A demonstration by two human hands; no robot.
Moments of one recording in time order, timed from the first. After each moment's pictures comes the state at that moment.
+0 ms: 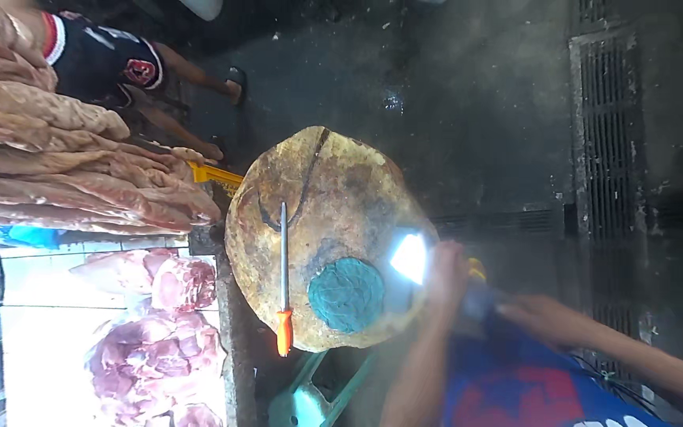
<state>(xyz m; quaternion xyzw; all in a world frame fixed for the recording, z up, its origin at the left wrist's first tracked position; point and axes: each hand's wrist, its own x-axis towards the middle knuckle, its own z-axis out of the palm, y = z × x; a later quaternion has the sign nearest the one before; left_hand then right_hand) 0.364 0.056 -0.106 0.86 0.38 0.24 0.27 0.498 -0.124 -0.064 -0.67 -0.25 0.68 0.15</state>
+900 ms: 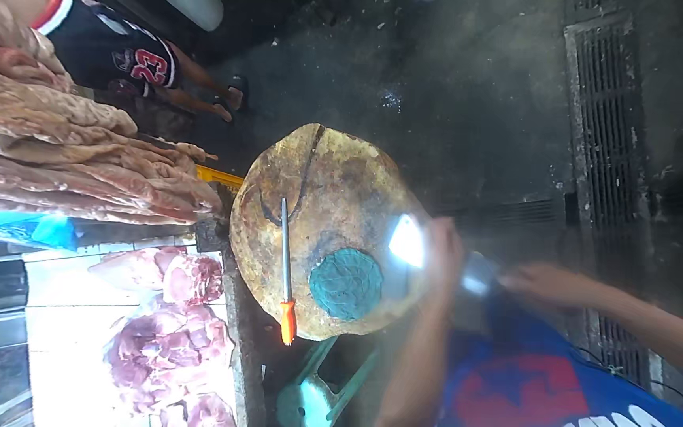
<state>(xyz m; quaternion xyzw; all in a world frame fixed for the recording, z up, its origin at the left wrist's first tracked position) 0.377 0.054 -0.097 0.86 0.38 0.16 0.30 0.526 -0.131 -0.065 -0.66 -0.26 0.69 0.15</state>
